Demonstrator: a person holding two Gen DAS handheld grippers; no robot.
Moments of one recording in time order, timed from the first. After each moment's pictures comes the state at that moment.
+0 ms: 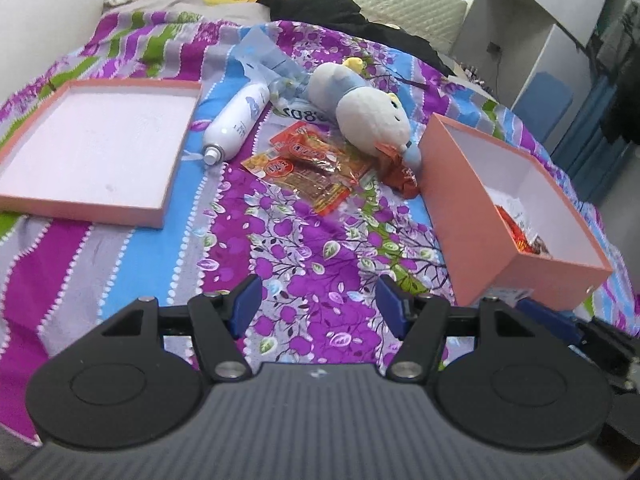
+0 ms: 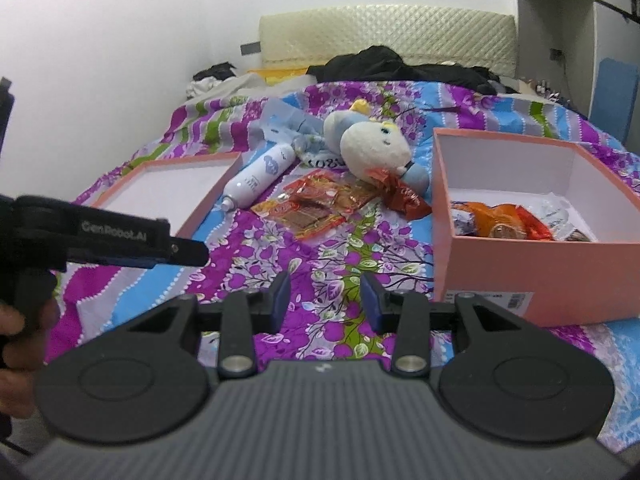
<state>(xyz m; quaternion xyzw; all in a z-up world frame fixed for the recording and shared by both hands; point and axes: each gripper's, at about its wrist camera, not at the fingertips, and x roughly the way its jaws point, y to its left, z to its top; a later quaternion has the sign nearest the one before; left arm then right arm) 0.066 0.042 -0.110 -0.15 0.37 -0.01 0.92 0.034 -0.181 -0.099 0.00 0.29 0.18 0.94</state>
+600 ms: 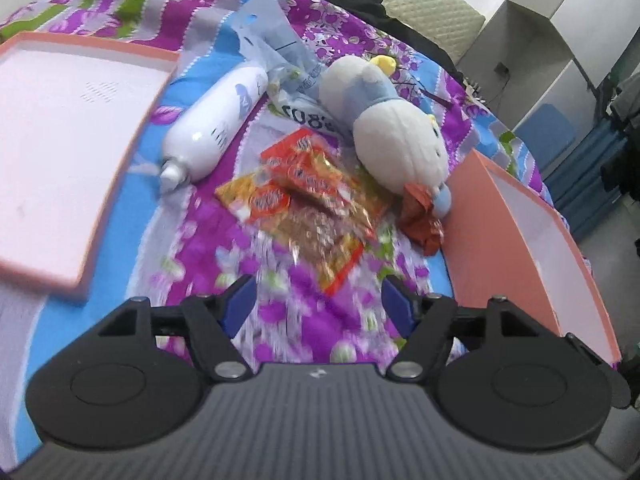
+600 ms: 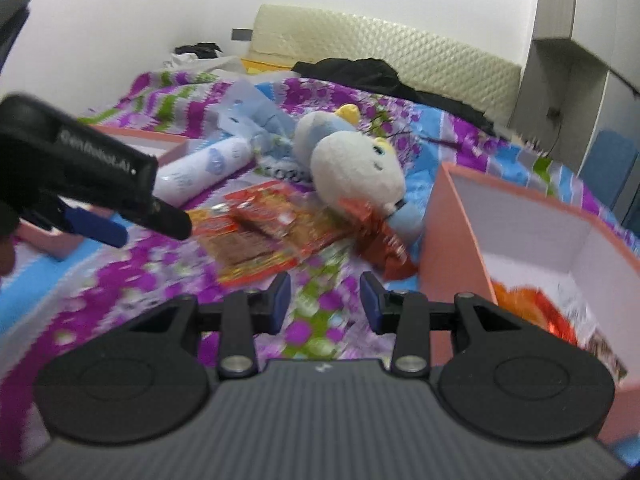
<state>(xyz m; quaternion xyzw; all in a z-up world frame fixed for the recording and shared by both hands) 0.229 0.087 -0.171 -0.23 0.39 -0.03 0.89 0.167 -0.132 -0.154 -0.13 0.24 0.12 0.95</state>
